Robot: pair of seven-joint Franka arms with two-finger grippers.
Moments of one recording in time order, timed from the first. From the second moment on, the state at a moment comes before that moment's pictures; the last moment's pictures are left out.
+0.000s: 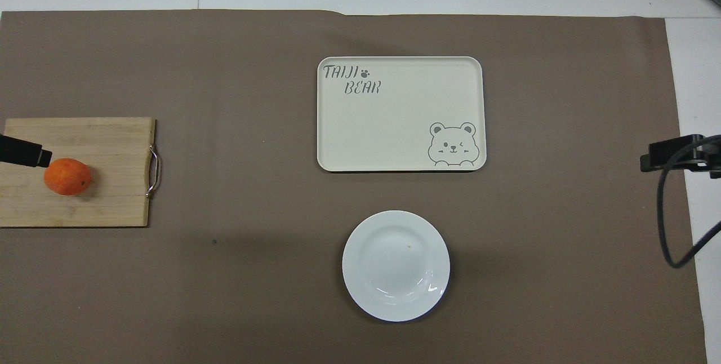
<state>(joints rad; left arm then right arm) 0.02 -0.03 -0.01 -1.54 -0.03 1.50 0.24 0.04 -0.08 -0.07 -1.59 0.01 1.49 0.08</state>
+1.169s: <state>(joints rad) 0.02 -0.03 -0.02 -1.54 -0.03 1.49 0.24 0.05 -0.08 -0.06 -1.61 0.01 1.51 0.08</state>
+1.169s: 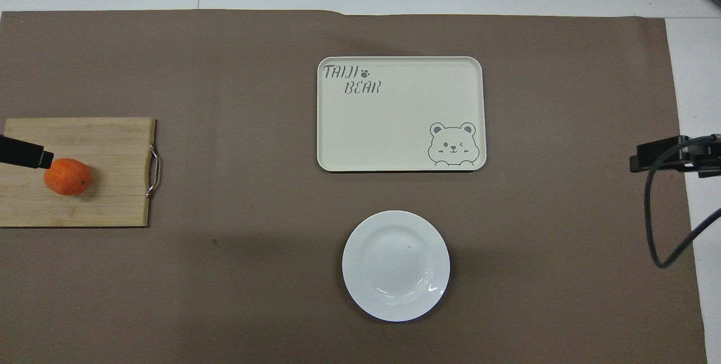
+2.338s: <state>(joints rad) 0.11 0.00 0.00 -1.66 -0.03 1.66 0.34 0.04 -0.12 -0.07 -1.74 0.20 1.53 -0.06</state>
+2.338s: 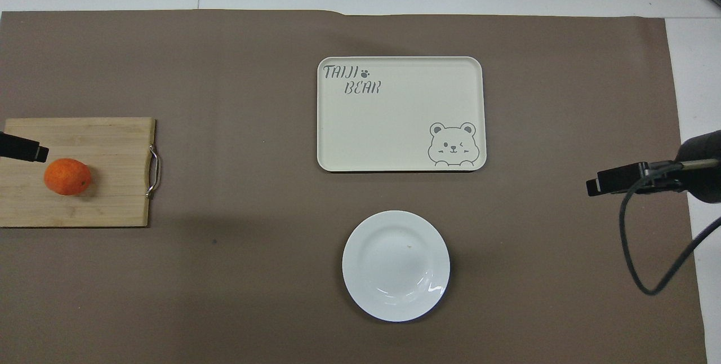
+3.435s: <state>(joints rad) 0.24 0.17 0.00 -2.01 -0.03 2.19 0.50 0.08 -0.12 -0.06 -2.12 0.48 1.84 -0.14</state>
